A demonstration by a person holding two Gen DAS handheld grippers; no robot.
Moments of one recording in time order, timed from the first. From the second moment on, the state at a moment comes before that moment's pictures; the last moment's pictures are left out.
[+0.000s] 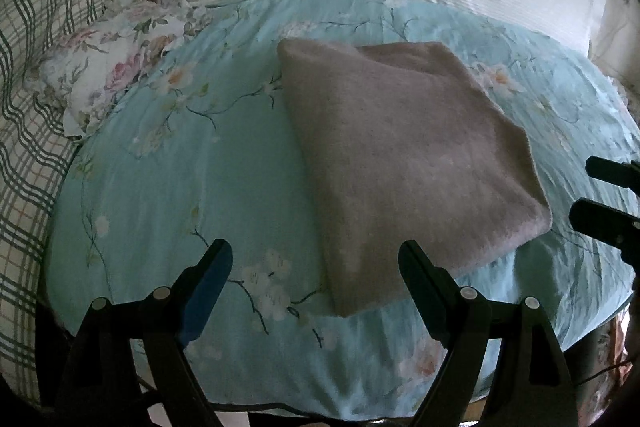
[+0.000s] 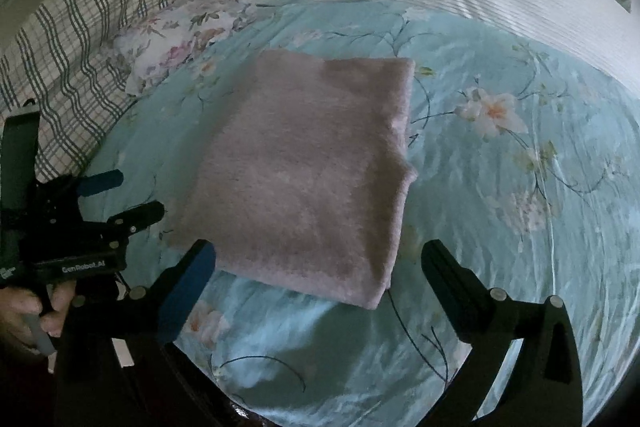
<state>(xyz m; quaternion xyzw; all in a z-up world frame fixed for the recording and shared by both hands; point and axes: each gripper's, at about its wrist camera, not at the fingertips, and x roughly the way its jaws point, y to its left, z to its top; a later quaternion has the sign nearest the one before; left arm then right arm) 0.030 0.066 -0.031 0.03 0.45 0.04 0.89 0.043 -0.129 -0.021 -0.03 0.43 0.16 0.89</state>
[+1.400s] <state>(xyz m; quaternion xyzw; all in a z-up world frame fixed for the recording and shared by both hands) 0.046 0.053 -0.020 0.02 0.44 0.03 0.90 0.062 -0.134 -0.018 -0.01 0.43 0.16 0.89</state>
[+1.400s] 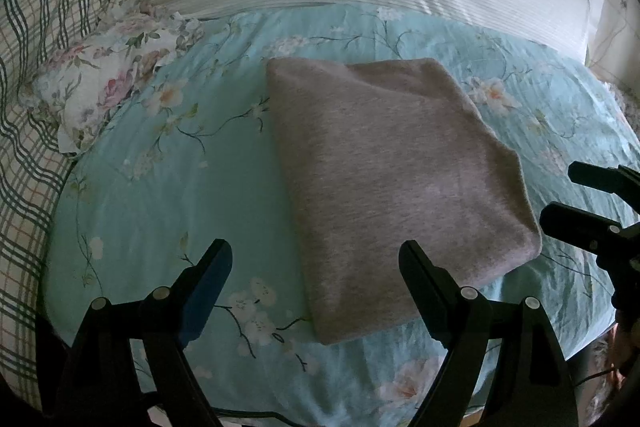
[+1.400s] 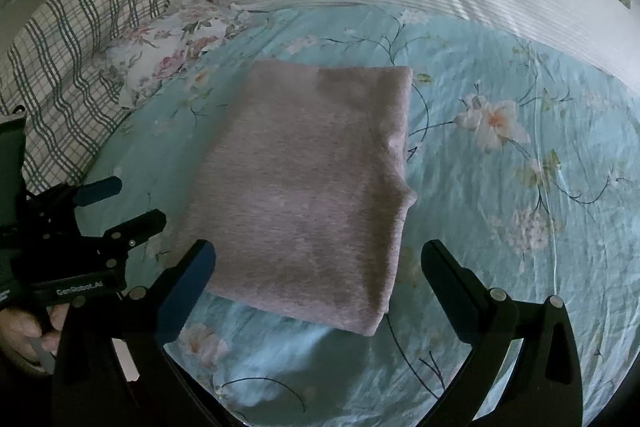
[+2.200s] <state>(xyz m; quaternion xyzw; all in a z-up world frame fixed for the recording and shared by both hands) 0.037 0.051 -0.023 0.02 0.44 0.03 0.90 0.057 -0.141 -0.027 0.01 0.44 0.16 0.88</state>
